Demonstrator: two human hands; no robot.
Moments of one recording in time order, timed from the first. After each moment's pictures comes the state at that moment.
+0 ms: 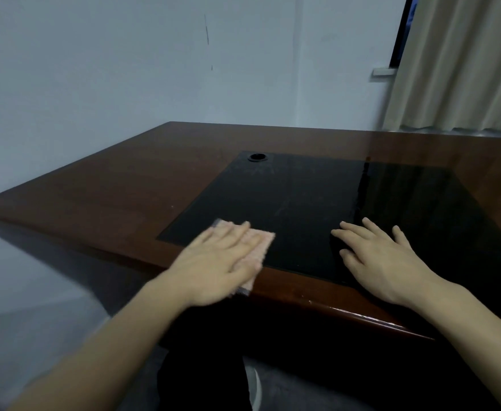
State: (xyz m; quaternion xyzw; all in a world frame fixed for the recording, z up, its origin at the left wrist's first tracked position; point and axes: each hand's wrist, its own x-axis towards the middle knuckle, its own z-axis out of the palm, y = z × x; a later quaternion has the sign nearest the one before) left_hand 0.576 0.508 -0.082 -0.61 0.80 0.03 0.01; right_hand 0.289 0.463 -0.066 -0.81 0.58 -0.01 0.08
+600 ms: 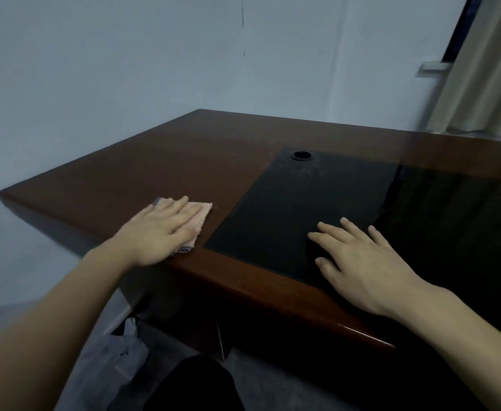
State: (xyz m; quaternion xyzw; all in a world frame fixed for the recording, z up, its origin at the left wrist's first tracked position) left_hand 0.771 0.474 -0.078 -0.72 0.69 0.06 0.03; right_hand 0.418 0.448 -0.056 -0.86 0.50 0.02 0.07
